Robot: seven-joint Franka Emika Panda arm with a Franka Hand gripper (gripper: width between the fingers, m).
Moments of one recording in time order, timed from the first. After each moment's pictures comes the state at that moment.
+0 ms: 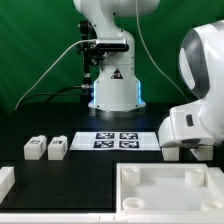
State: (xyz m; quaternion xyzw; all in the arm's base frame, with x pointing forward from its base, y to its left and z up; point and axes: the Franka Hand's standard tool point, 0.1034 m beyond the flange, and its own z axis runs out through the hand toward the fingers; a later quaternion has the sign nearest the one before) arm 0.394 0.174 0.015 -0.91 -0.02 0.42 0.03
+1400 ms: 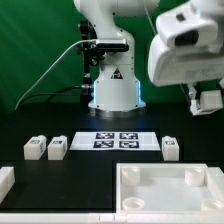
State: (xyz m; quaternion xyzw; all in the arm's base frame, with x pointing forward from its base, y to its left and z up) arm 0.513 0.145 0.143 -0.99 -0.05 0.14 0.05
